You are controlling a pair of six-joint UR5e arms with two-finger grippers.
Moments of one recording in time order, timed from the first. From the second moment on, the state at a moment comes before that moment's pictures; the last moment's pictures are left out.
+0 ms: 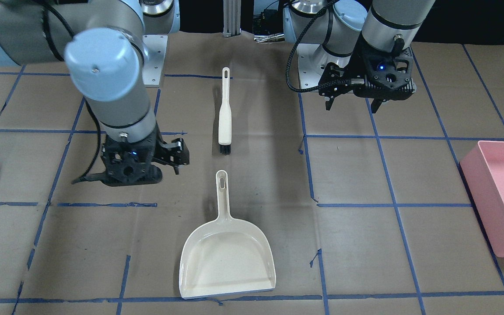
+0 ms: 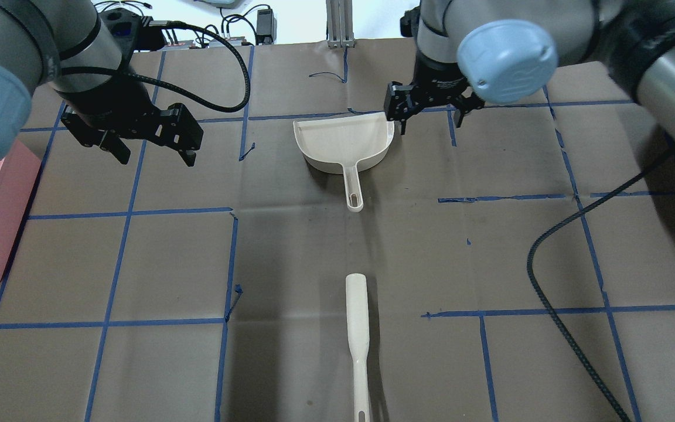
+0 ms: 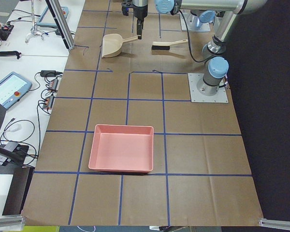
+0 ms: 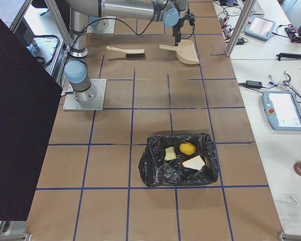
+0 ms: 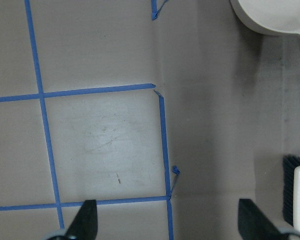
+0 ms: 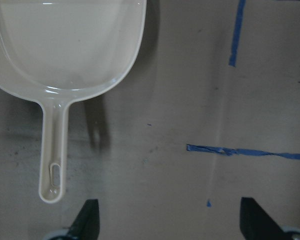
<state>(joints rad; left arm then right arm) -1.58 -1.53 -1.61 -1.58 1.60 0.07 1.69 -1.32 1.46 -1.69 -1.57 0.01</state>
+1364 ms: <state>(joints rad) -1.58 -1.53 -1.61 -1.58 1.59 0.07 1.49 -1.68 1.65 -1.58 -1.56 -0.13</state>
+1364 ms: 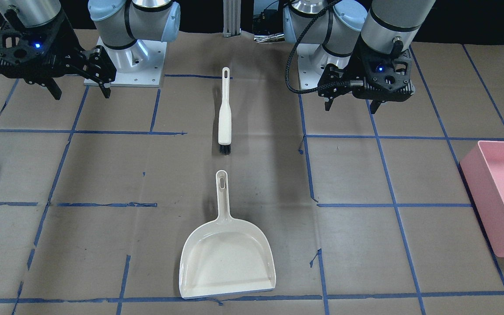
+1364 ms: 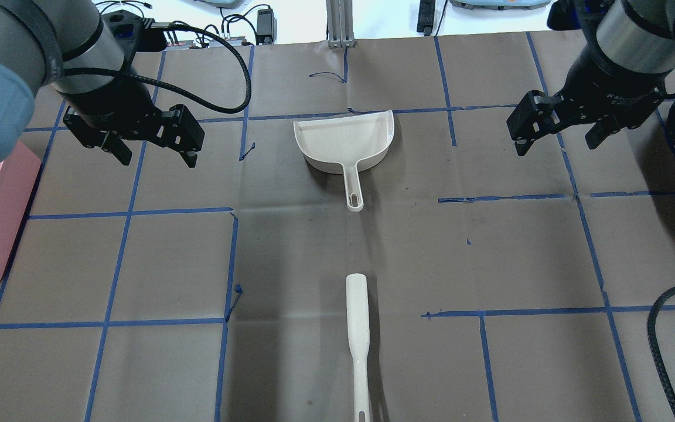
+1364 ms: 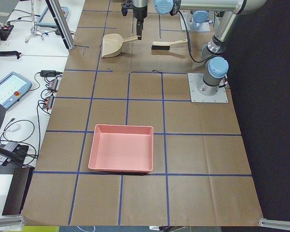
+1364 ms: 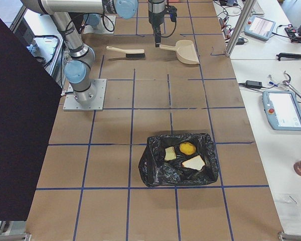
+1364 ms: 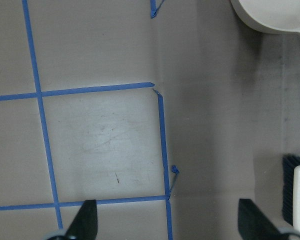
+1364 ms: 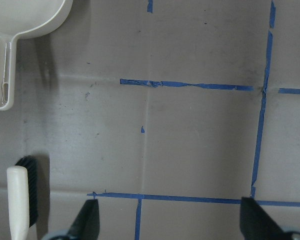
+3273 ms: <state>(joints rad) -1.58 -1.53 -1.61 -1.59 1.59 0.07 1.56 -1.57 1.54 -1.56 -1.58 -0.11</state>
